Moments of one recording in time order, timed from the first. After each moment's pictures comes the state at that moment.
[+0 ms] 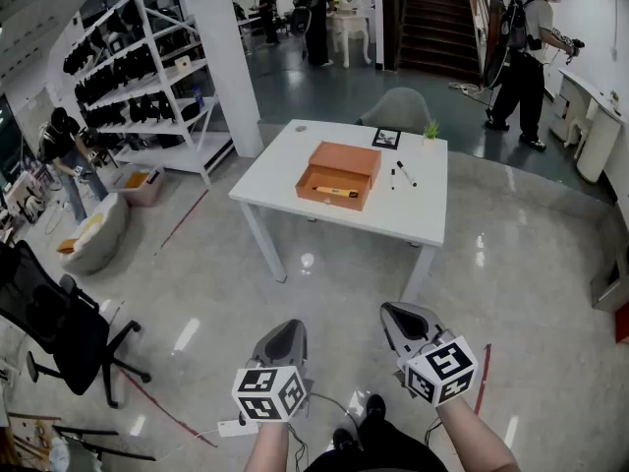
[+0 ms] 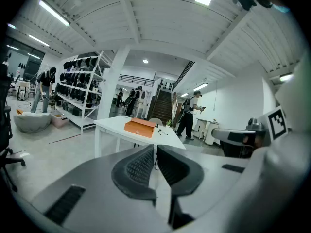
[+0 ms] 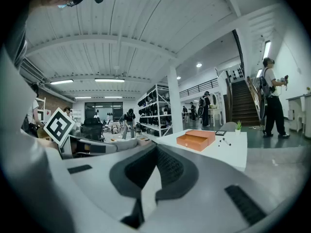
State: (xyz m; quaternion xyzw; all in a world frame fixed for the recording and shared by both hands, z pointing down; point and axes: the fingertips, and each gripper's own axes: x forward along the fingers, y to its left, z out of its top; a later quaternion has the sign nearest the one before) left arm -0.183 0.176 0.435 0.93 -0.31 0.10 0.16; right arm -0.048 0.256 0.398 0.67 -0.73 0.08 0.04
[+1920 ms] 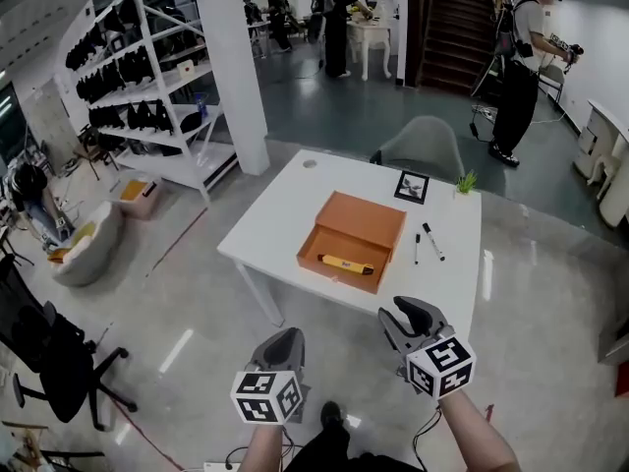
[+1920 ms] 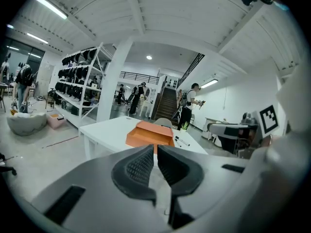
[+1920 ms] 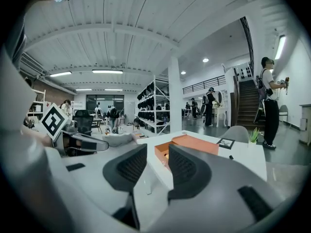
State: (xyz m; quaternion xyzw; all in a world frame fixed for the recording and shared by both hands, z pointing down) left arm -0.035 -0.062 0.464 0.92 -0.32 0.12 0.18; right arm 0.126 -0.001 0.422 0.66 -0.74 0.09 0.09
